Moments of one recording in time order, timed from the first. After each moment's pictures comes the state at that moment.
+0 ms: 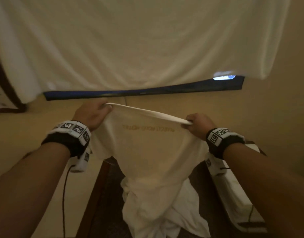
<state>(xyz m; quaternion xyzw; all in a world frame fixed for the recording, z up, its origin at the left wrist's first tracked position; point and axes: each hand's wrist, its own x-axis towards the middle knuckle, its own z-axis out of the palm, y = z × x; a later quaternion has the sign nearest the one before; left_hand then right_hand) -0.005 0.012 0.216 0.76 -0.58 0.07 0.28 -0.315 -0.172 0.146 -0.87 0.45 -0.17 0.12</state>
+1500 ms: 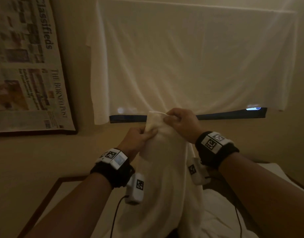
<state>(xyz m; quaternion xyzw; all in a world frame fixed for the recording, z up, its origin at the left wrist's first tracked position) 0.164 0.164 0.223 0.49 -0.53 -0.36 0.59 -0.009 0.085 0.266 -0.81 0.31 -0.43 0.25</state>
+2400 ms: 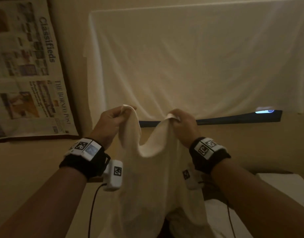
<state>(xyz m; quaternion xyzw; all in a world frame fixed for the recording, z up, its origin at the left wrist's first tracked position) 0.156 0.155 0.288 0.52 -0.55 -0.18 0.63 -0.052 0.031 0.263 -0.79 0.30 -0.50 0.21</state>
